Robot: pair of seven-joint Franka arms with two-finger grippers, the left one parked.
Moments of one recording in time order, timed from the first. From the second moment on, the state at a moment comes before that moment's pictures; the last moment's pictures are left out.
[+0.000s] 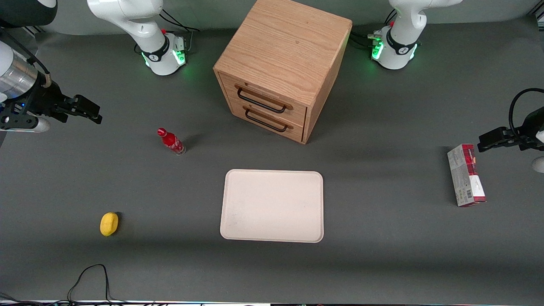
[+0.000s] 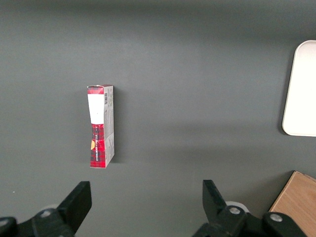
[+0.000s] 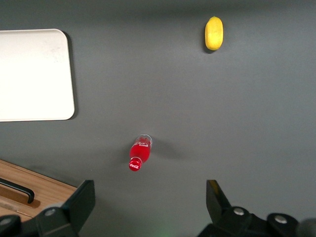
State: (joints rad) arm 0.04 -0.06 0.05 -1.67 0.01 1.59 0.18
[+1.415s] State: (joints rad) arm 0.07 0.08 0.43 -1.53 0.06 1.59 0.18
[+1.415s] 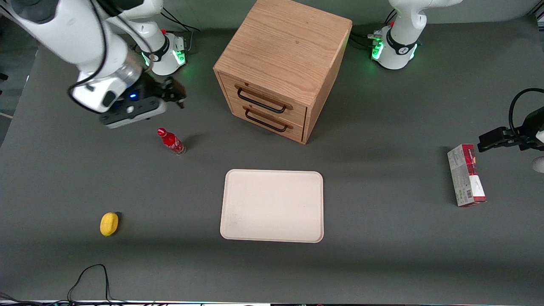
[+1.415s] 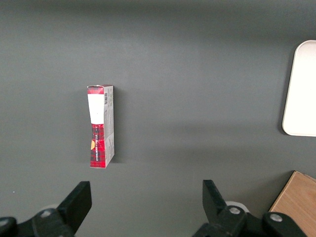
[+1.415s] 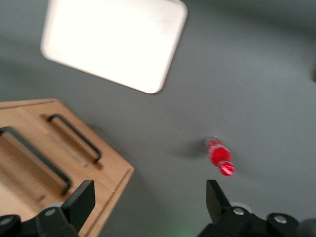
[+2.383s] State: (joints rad) arm 0.06 0.44 0.77 -1.46 0.06 1.62 -0.08
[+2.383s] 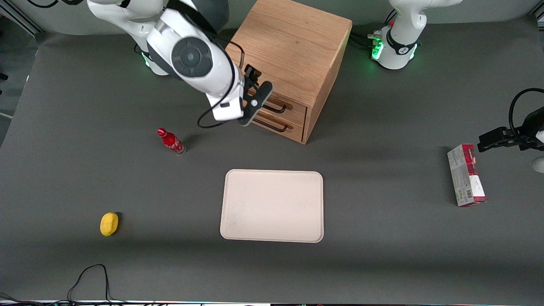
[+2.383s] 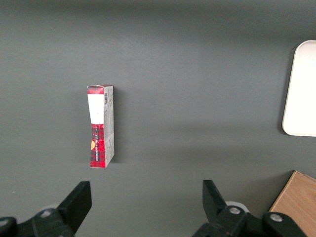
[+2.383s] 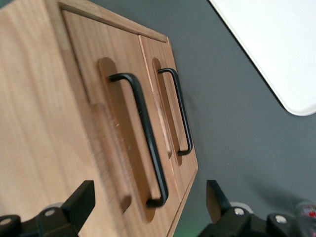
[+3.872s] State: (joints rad) arm 0.07 0.48 0.77 -1.62 -0.06 1.83 -0.14
